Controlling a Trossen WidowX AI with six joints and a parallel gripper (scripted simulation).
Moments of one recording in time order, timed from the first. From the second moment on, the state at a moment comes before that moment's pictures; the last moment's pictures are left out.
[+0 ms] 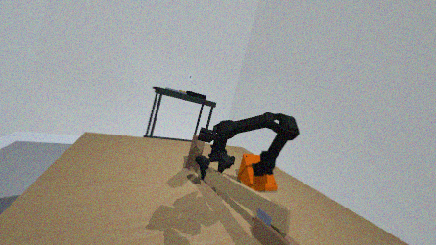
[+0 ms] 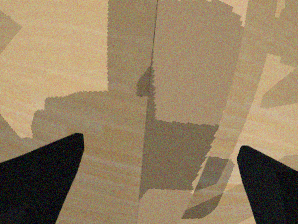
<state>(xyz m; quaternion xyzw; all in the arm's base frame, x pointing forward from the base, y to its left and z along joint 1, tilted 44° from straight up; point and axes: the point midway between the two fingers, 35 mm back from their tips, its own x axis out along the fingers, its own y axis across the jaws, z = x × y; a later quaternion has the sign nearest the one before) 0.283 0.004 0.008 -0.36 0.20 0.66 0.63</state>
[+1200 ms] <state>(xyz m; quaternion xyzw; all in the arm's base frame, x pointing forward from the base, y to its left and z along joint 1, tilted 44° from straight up) 0.281 0.010 0.002 -0.36 0.20 0.66 0.63</state>
